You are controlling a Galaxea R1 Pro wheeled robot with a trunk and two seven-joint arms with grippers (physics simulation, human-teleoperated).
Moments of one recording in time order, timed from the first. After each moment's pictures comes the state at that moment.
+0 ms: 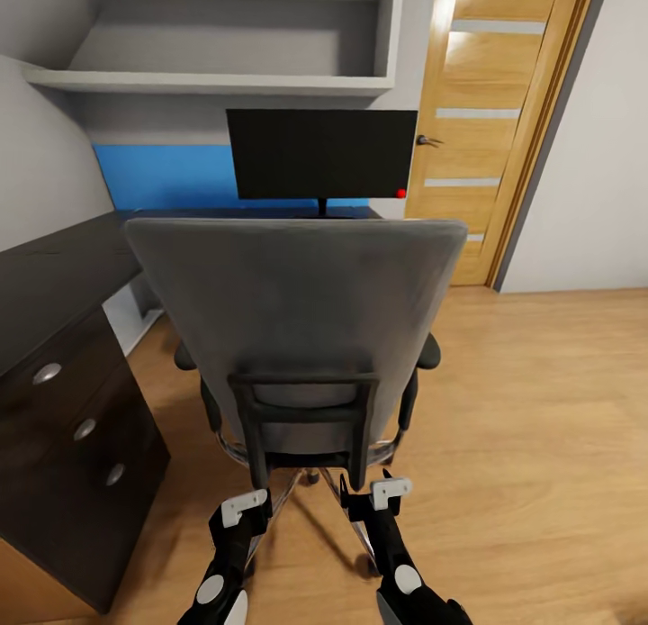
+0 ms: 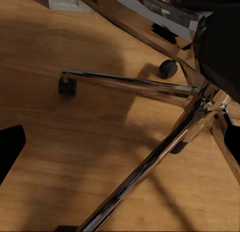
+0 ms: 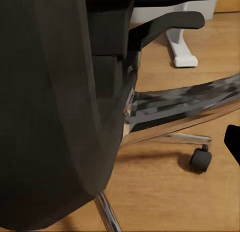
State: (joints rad) left arm -0.31 -0.15 -0.08 -0.71 0.16 -0.30 0.19; right arm -0.42 0.11 0.47 -0.58 -0.17 -0.47 -0.24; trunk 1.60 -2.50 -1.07
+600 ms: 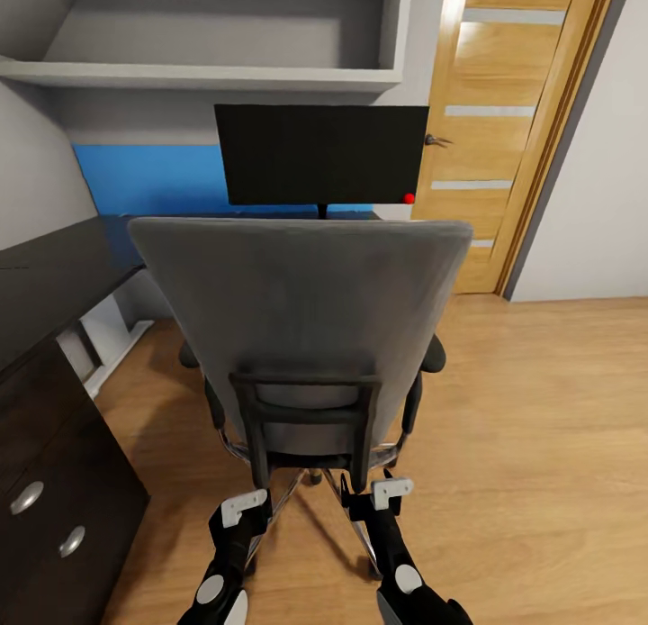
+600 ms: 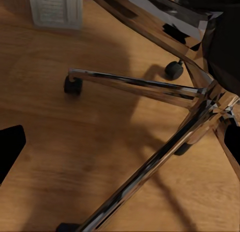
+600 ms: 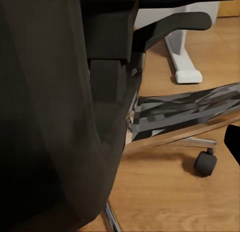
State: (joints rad) left arm -0.31 -0.15 -0.08 -0.71 0.16 -0.30 0.19; right arm -0.42 0.11 0.46 -0.58 -0.18 -0.47 -0.24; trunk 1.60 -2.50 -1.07
